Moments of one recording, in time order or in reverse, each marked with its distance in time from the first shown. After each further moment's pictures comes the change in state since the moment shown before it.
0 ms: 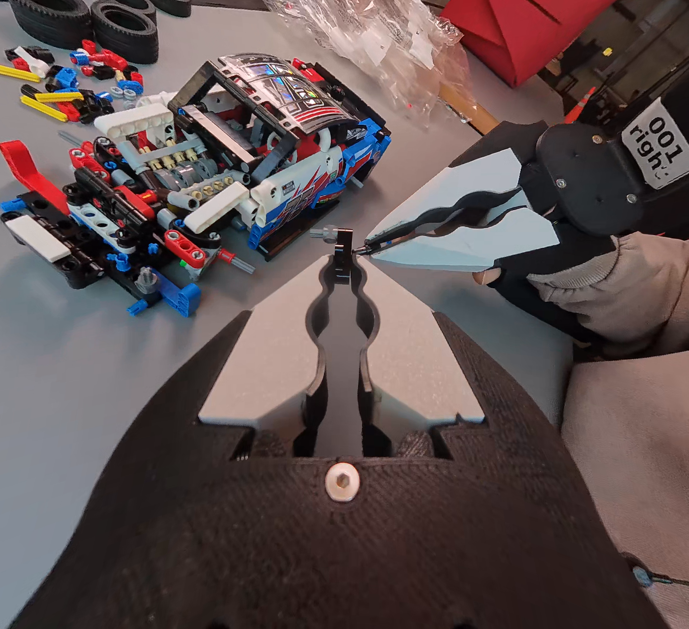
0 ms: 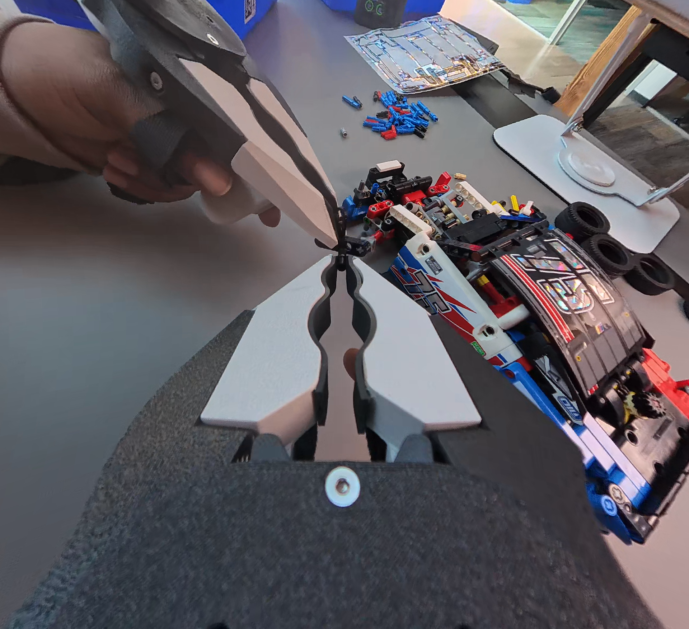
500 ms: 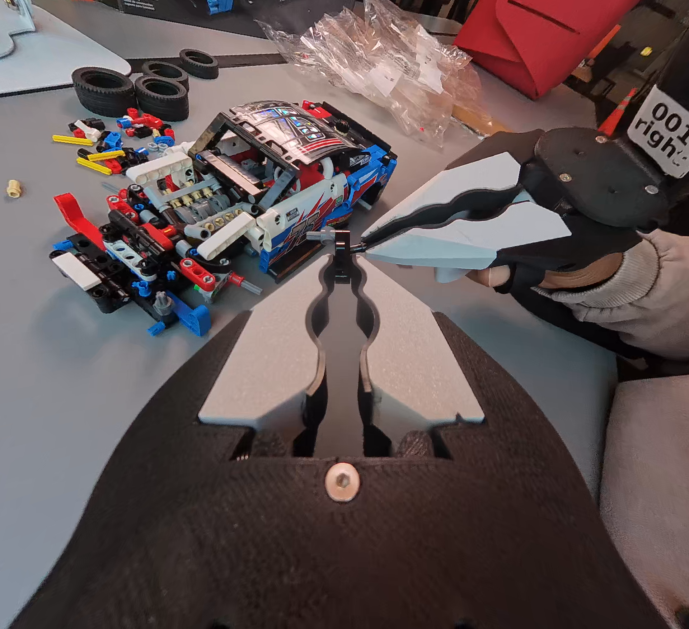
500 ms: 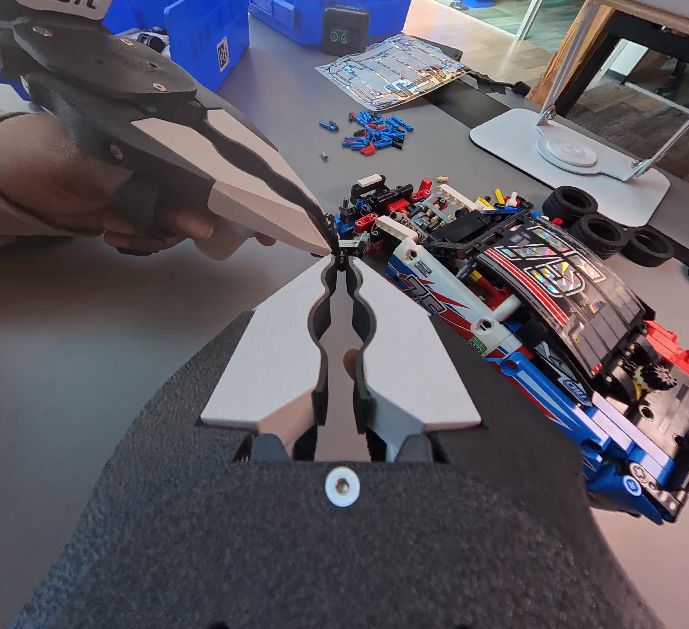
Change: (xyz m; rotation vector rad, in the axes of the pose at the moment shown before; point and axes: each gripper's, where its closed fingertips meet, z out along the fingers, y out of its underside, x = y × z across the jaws) left arm 0.003 -0.010 -0.002 0.084 -0.076 0.104; right arm 0.008 -0.009 -0.002 0.055 0.053 0.134
